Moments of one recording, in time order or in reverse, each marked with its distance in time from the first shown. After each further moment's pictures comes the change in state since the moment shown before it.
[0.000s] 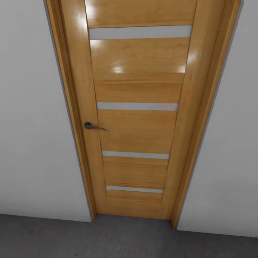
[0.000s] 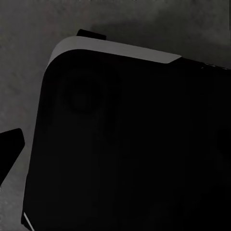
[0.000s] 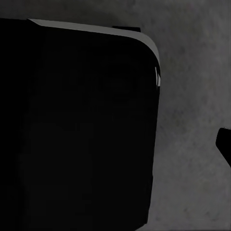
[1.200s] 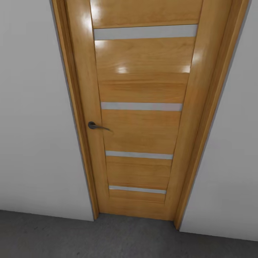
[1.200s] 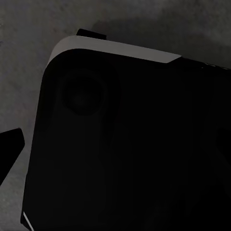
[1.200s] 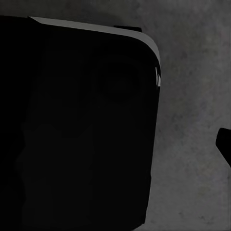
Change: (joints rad) left arm 0.000 -0.001 0.000 0.001 0.000 0.000 0.001; right arm 0.000 -0.003 0.009 0.000 0.007 0.001 0.006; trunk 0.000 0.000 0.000
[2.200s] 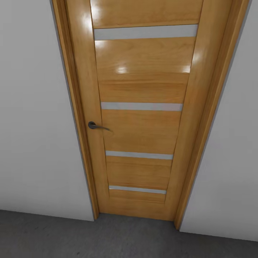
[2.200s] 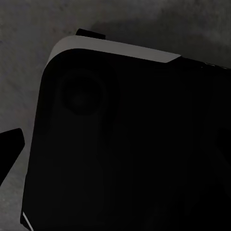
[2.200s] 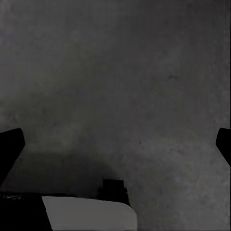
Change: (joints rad) left arm 0.000 0.000 0.000 0.000 -0.001 0.000 -0.001; right arm -0.038 0.003 -0.005 -0.695 0.016 0.395 0.000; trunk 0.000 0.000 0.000
